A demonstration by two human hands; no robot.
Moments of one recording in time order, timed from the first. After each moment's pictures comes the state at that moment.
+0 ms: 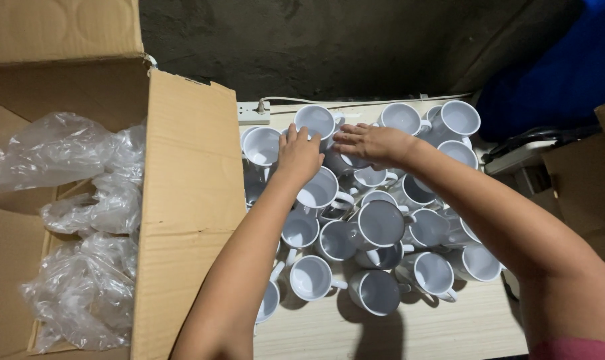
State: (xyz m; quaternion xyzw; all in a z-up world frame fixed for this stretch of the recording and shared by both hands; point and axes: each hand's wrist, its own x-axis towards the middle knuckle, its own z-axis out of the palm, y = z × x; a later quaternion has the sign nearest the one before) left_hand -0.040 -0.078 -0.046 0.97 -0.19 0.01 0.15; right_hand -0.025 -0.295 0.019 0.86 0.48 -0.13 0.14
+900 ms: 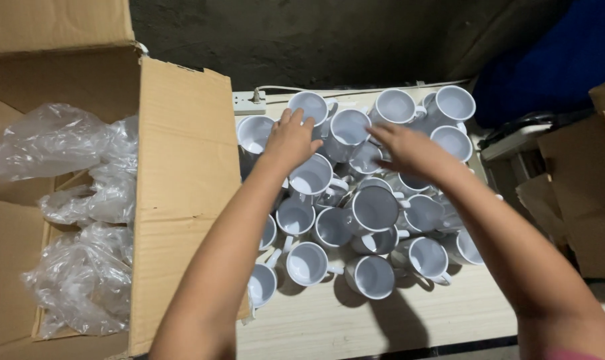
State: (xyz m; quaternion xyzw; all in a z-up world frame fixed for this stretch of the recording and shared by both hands) left_hand -0.046 -0.066 -0.016 0.96 -0.22 0.01 0.17; right_hand -0.104 -0.339 0.031 0.96 0.28 -0.05 -0.06
